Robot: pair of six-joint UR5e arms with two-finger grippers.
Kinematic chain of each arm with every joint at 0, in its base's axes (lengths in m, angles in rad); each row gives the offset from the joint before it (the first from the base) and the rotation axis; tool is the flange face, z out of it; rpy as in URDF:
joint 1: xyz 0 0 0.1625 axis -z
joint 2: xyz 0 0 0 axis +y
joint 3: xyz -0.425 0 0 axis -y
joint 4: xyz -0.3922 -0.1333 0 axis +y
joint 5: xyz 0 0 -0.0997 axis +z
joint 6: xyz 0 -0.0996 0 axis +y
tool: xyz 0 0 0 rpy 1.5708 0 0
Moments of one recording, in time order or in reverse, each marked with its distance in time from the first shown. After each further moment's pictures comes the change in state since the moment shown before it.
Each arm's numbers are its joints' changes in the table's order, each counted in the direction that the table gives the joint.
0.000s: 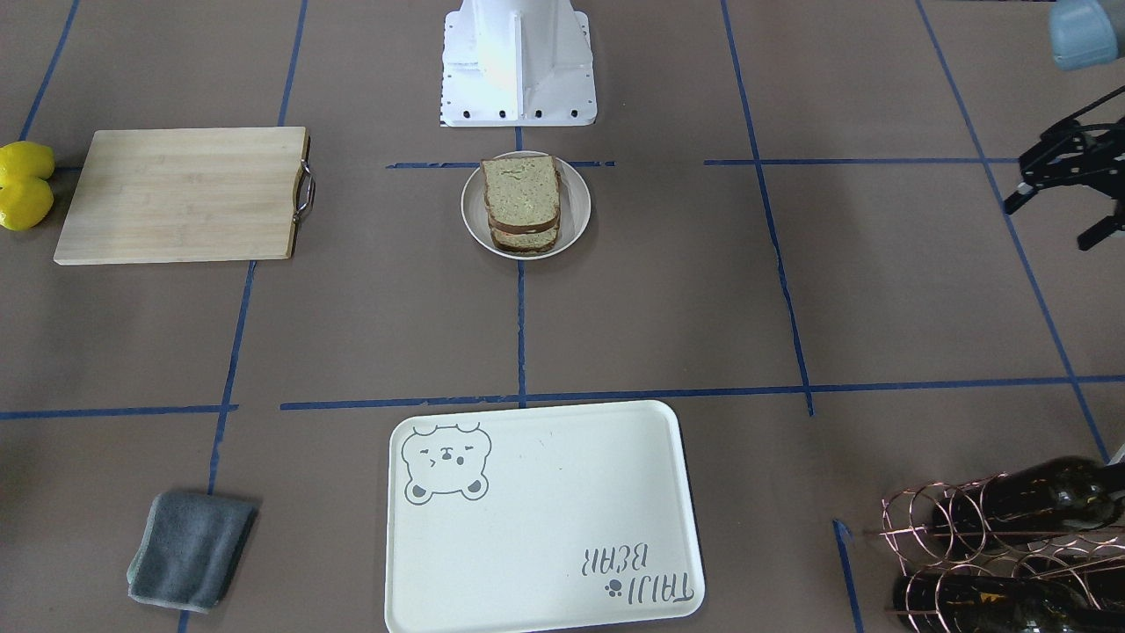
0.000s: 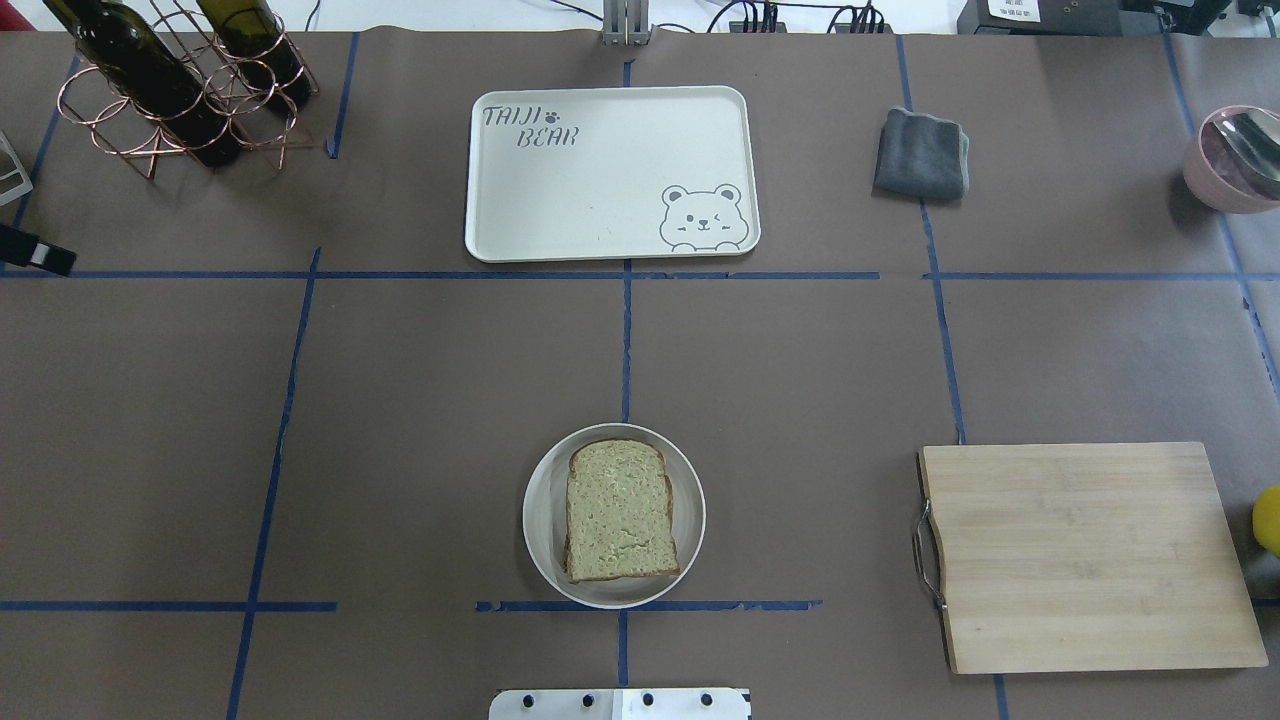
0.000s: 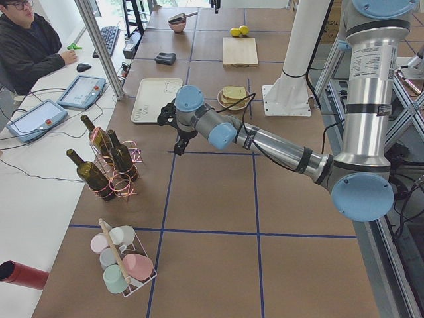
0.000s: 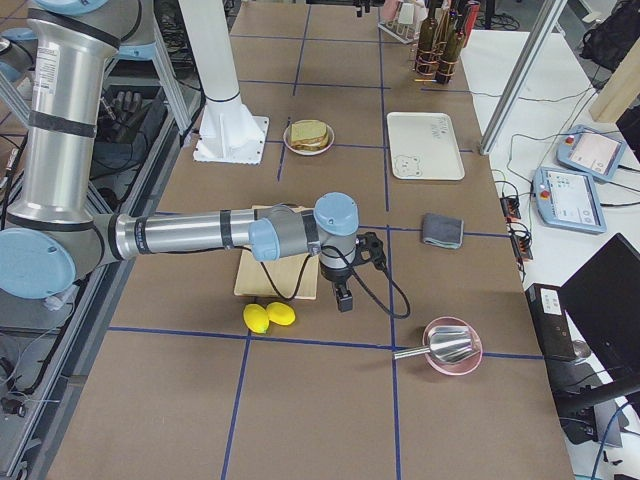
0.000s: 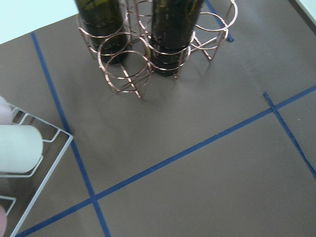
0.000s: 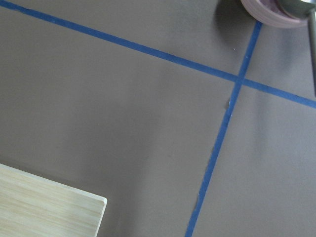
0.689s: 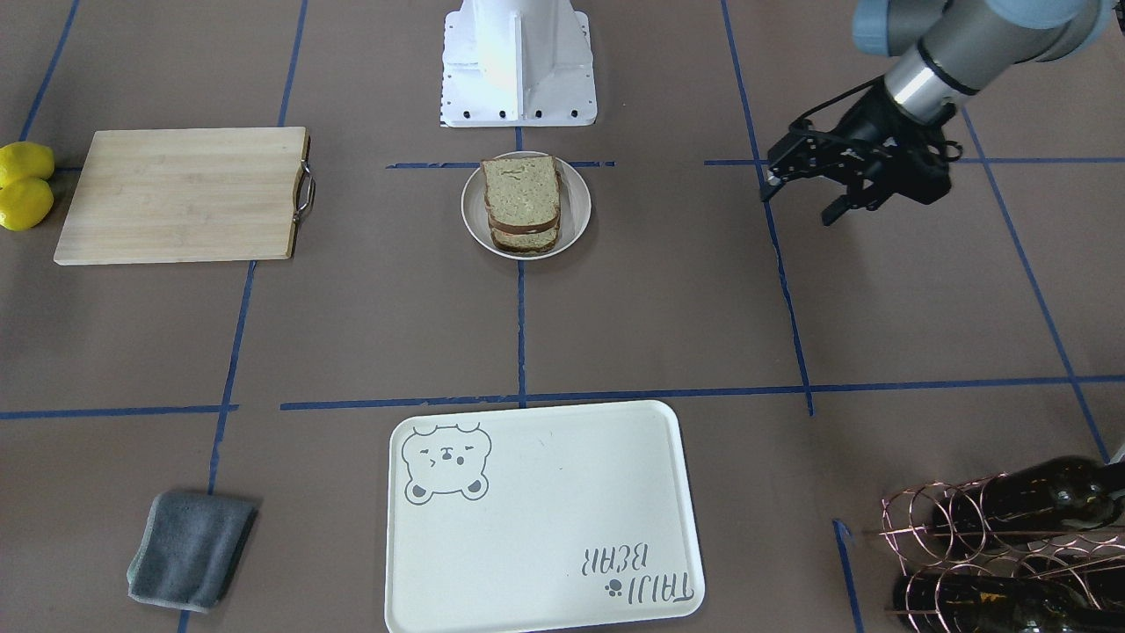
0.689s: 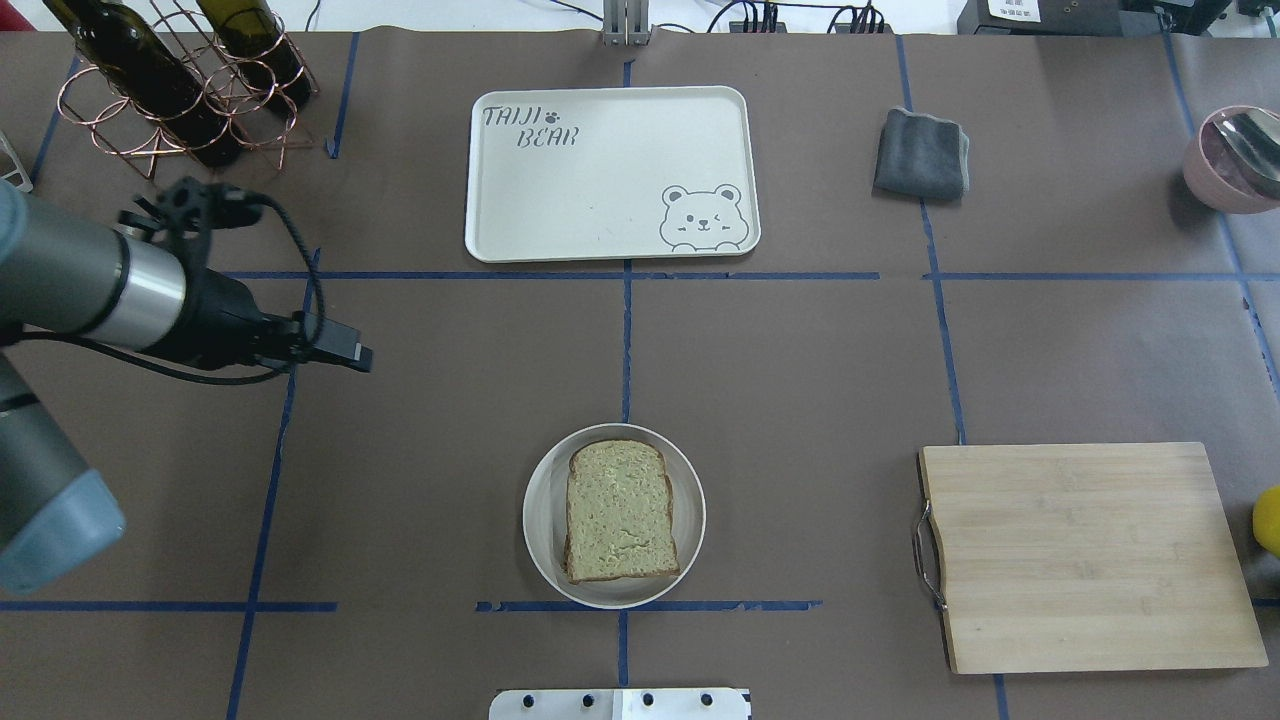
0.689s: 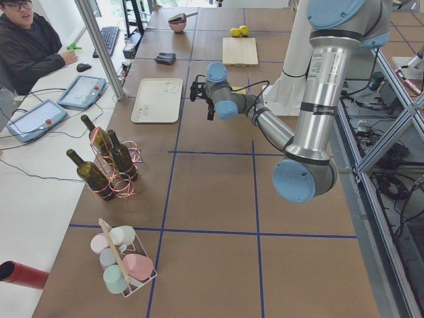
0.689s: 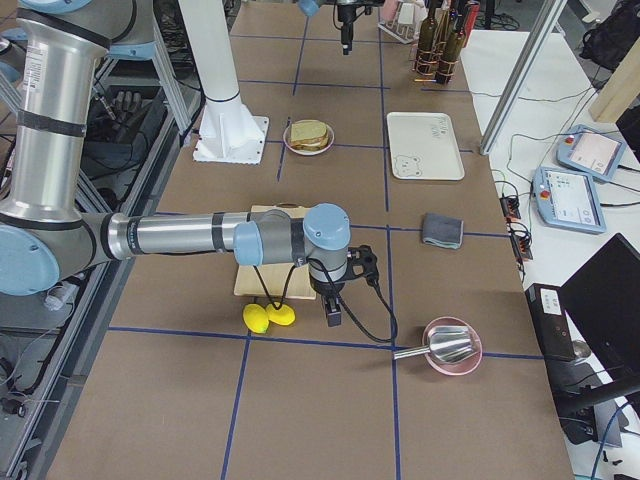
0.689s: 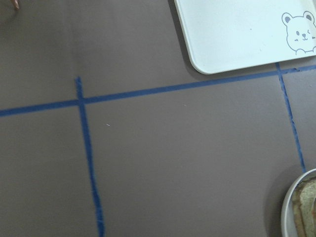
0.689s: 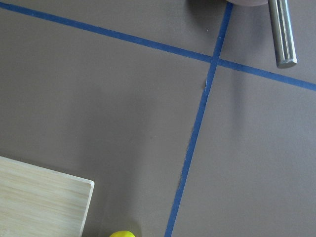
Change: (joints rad) left arm -0.499 0.182 -0.028 0.111 -0.338 0.719; right arm -0.056 0.013 0.009 0.057 -0.011 0.047
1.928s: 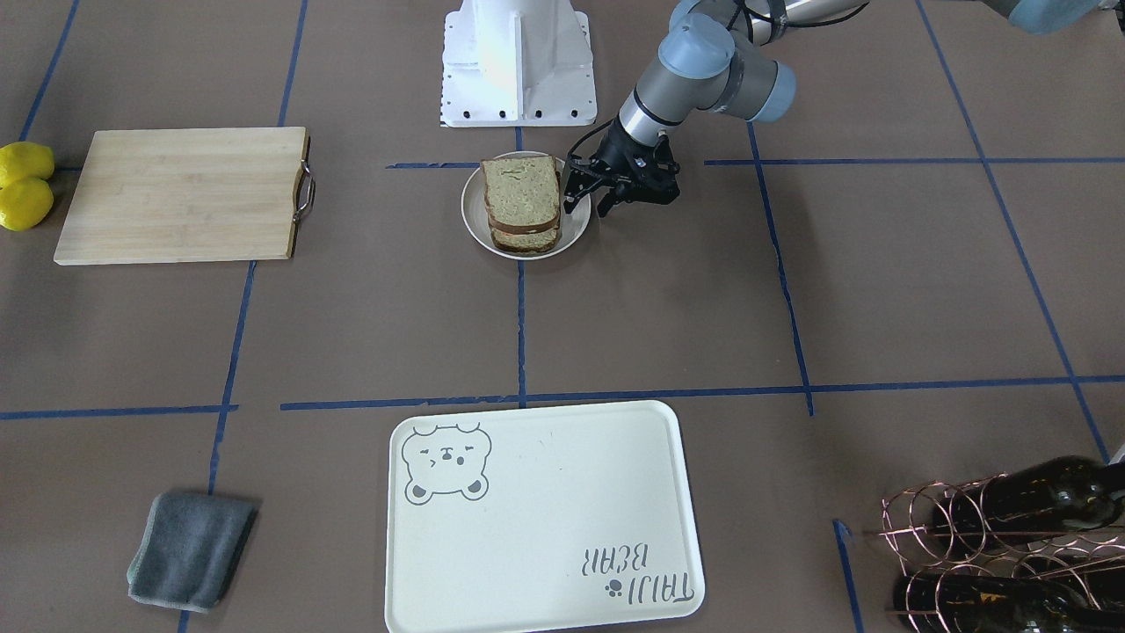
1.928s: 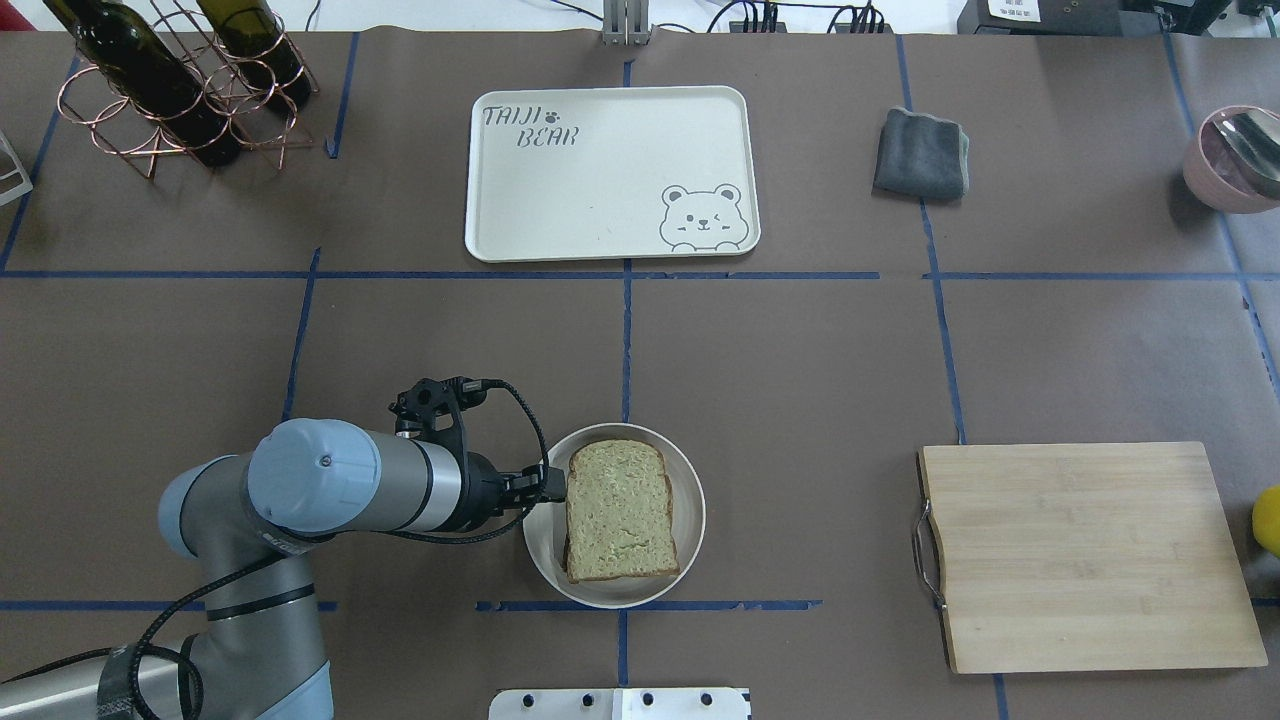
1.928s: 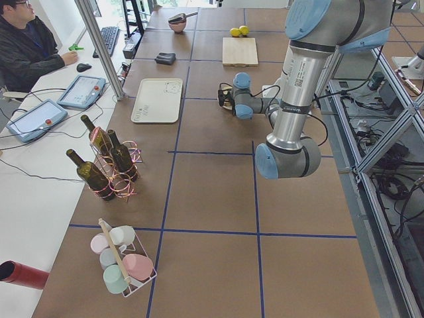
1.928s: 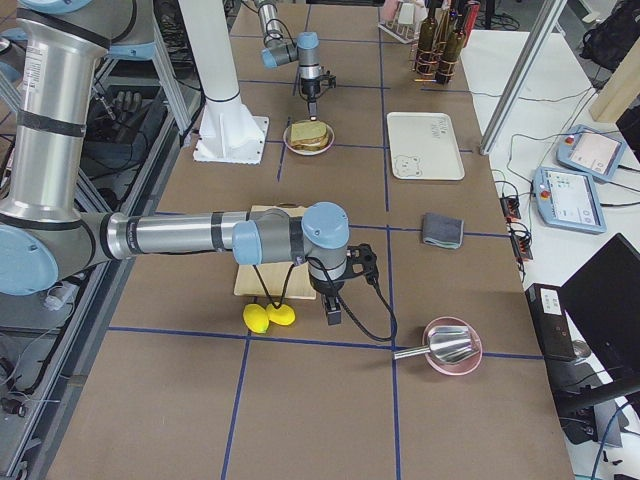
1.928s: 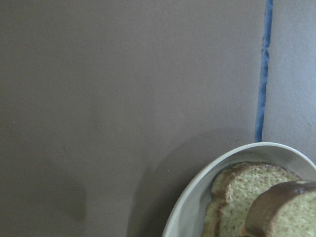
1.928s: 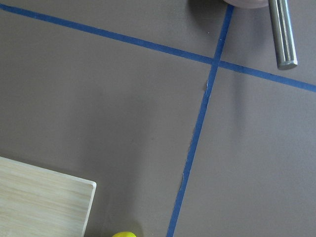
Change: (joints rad) left arm -0.378 0.176 0.252 0.172 -0.345 0.390; right arm -0.001 0.002 0.007 -0.004 -0.004 -0.005
